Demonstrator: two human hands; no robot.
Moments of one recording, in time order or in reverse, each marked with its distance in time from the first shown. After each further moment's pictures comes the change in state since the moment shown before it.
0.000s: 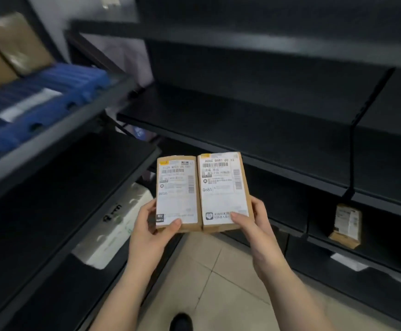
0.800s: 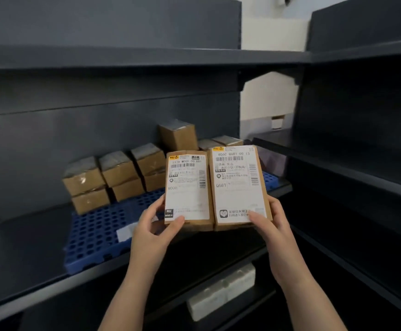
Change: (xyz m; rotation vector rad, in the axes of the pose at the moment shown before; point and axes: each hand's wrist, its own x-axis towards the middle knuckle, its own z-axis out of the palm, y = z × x) left_hand -0.109 0.157 -0.259 -0.133 0.602 0.300; right_hand -0.085 -0.161 0.247 -0.046 -0.600 -0.327
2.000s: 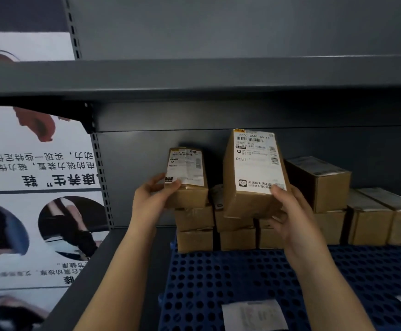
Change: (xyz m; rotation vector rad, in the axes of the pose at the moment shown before) left_hand 0.200 0.009 -0.220 -0.016 0.508 -0.038; right_hand 0.175 0.006 0.245 0.238 -0.307 0.083
